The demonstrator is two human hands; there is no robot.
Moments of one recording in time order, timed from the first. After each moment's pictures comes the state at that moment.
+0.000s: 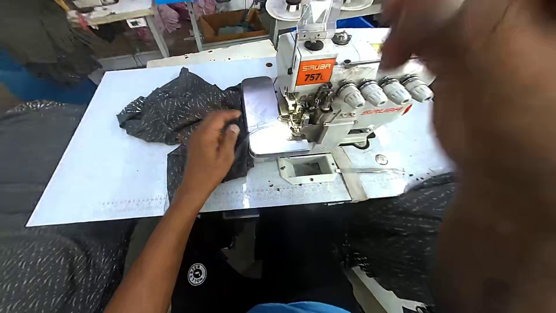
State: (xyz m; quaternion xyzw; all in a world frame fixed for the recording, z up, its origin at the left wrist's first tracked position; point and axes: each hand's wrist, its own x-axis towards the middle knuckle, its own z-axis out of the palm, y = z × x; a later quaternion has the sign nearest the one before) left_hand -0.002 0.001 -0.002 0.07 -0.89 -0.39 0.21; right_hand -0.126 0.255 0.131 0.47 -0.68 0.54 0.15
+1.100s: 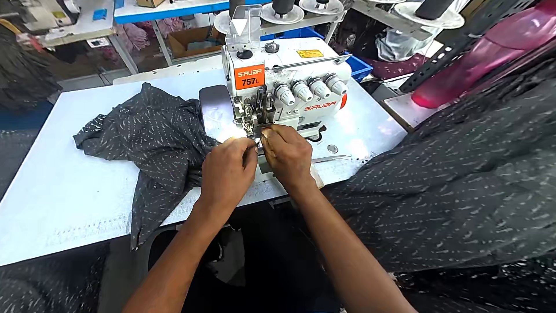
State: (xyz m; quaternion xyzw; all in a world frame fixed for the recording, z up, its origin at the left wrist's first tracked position) left_hand -0.019 0.106 -0.012 0.01 -0.94 -0.25 0.24; right_hand -0.118 0.245 -0.068 0.33 -0.81 0.26 0.42
